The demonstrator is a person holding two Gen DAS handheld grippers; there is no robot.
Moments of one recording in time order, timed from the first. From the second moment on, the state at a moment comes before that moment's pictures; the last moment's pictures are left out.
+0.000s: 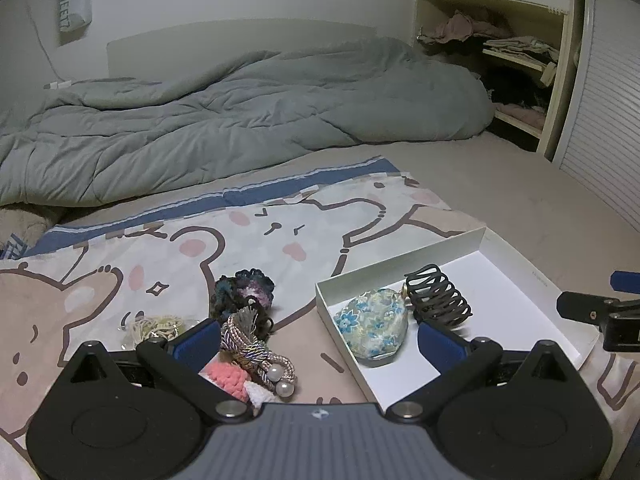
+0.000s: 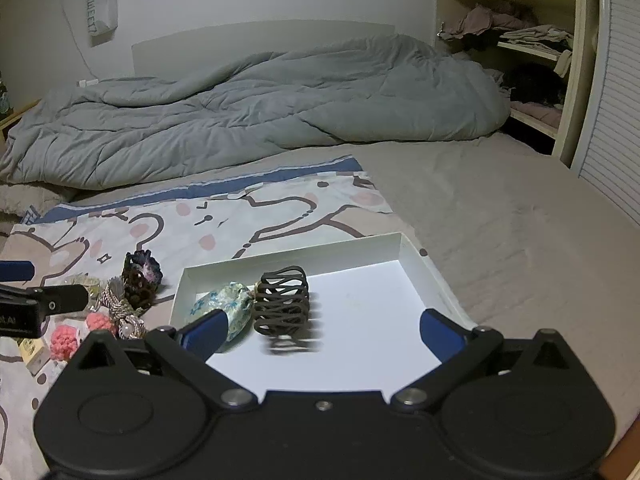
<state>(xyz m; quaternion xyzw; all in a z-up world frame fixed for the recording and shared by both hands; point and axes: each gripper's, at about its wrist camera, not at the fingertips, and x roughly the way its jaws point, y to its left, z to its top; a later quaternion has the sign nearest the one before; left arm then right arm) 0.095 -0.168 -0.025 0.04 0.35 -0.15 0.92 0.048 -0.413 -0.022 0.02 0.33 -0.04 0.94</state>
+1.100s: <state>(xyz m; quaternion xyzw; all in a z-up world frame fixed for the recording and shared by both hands) 0.100 -0.038 -0.030 0.04 0.36 -0.04 0.93 0.078 -0.338 -0.031 0.04 0.33 0.02 0.94</state>
